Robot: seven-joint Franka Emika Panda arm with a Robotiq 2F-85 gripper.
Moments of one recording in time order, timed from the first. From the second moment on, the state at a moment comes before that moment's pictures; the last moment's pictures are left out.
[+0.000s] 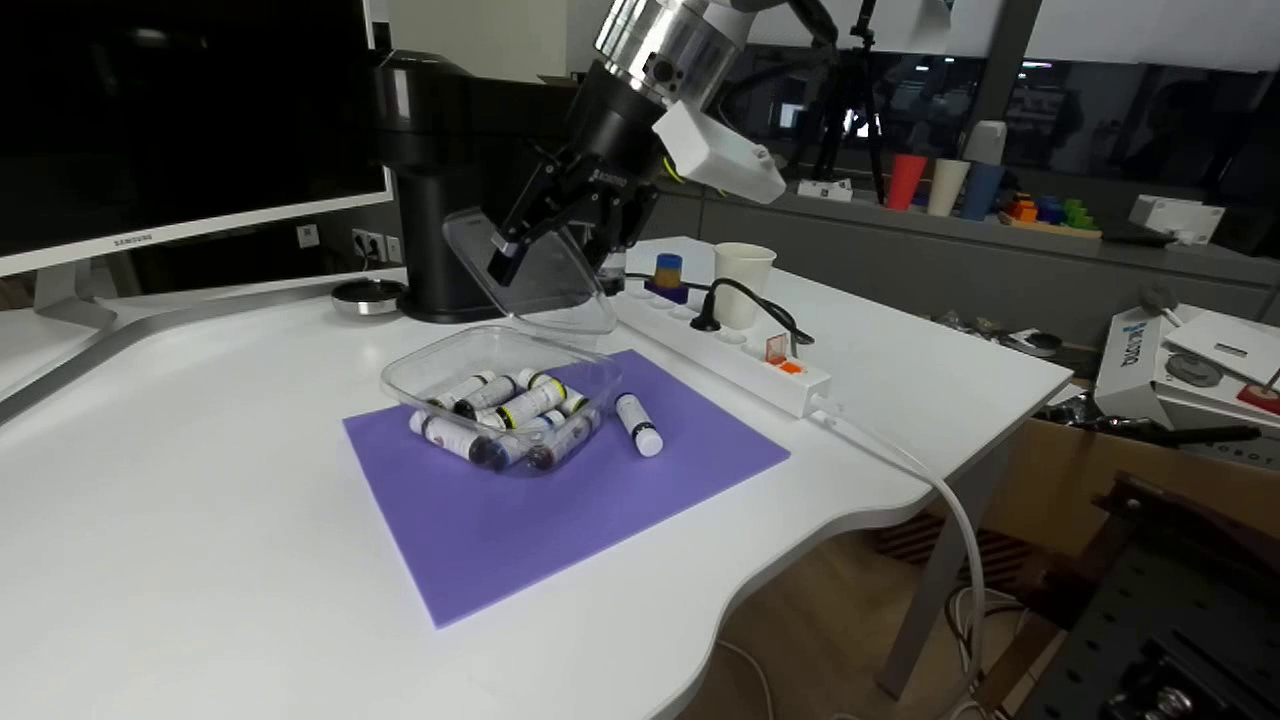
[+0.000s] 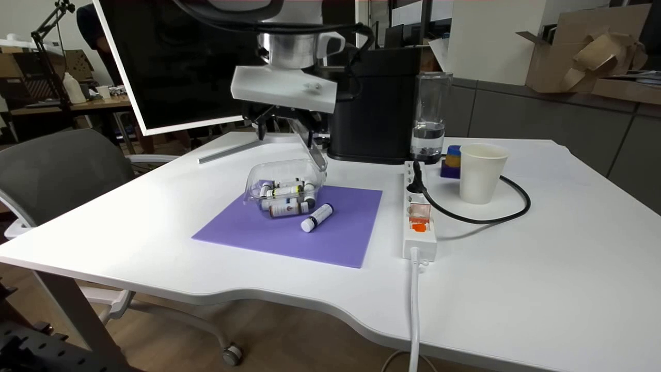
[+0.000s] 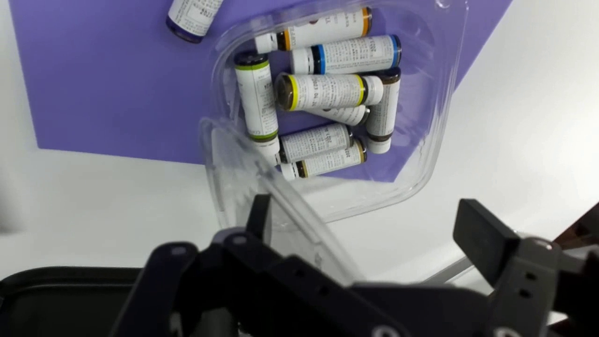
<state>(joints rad) -0.82 0.31 0.79 -2.47 0.74 2.97 -1.08</state>
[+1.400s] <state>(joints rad) -0.04 0.33 0.11 -2.25 -0.15 2.66 -0.51</state>
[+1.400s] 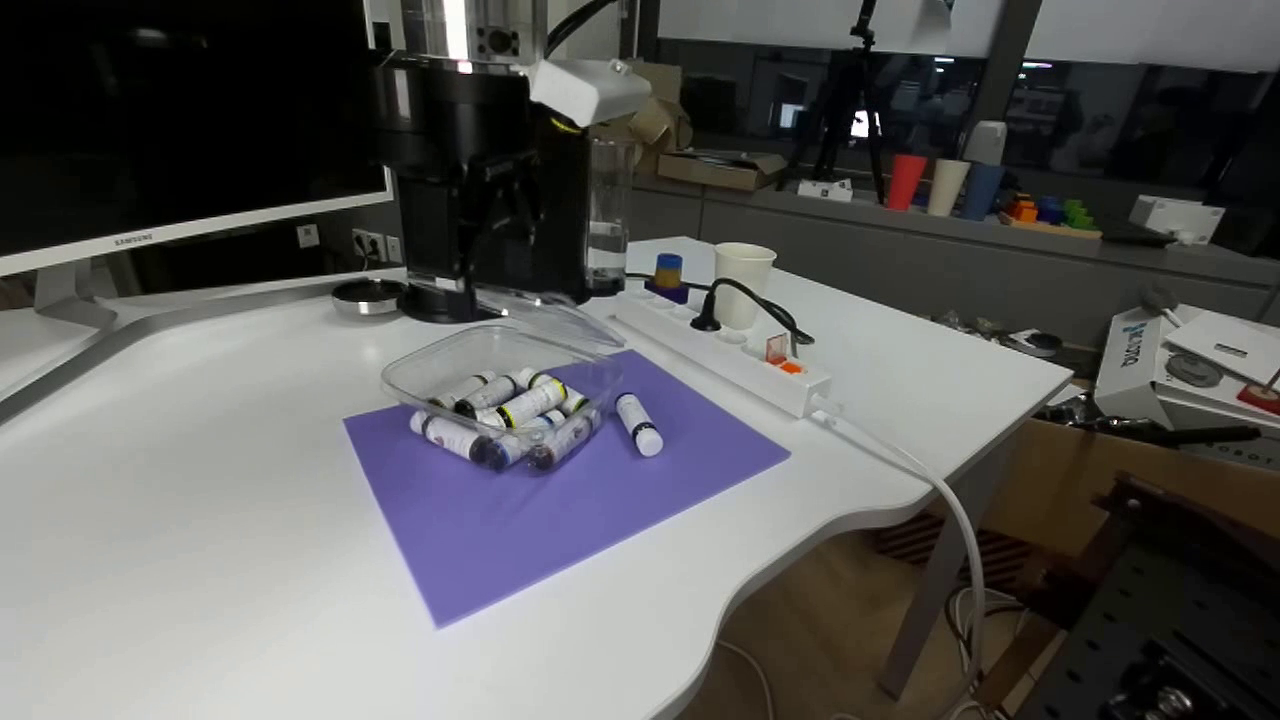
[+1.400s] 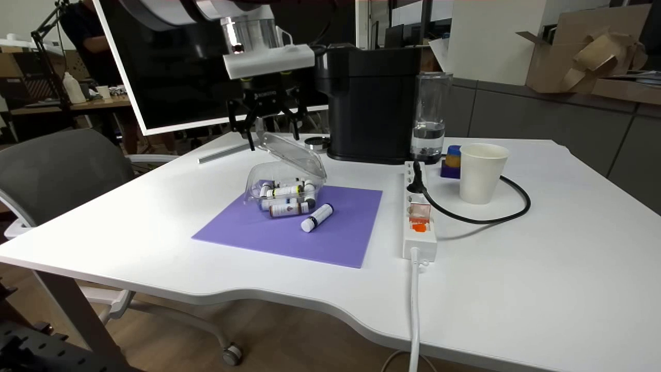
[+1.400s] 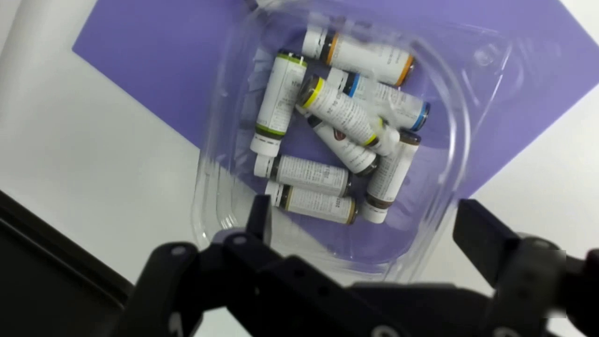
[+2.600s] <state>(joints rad) 0.07 0.28 -0.01 -2.11 -0.21 2.33 -0.04</state>
